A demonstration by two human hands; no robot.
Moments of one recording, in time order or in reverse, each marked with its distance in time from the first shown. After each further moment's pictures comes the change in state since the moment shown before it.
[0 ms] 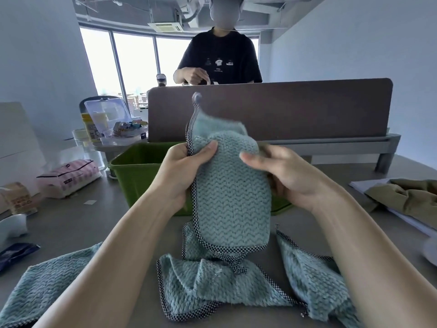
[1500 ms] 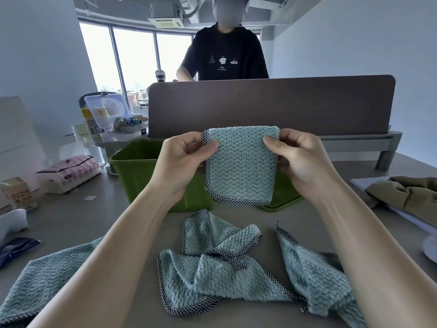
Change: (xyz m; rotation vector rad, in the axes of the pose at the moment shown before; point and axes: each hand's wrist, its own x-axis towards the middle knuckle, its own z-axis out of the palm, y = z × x) left_hand 0.010 -0.010 -0.012 0.208 -0.017 0.229; right_hand 0.012 0.010 -0.020 0.066 0.369 -0.238
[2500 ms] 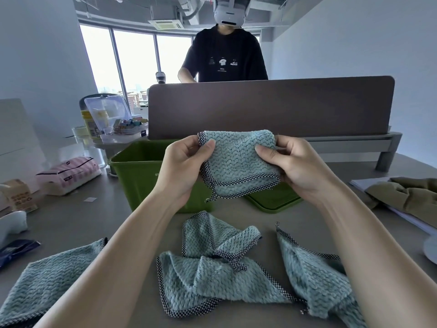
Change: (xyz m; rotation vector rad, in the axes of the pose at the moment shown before) left_hand 0.002 -0.009 0.006 -0.070 0.056 -0.019; right_hand 0.001 0.007 -0.003 -0.047 -0.188 0.020
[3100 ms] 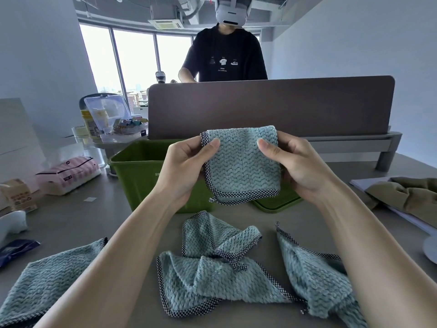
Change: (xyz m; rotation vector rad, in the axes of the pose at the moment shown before) left_hand -0.006 0.005 0.003 -0.029 -0.067 0.002; right_hand -0.006 -0.007 0.000 -0.007 -0.057 -0.058
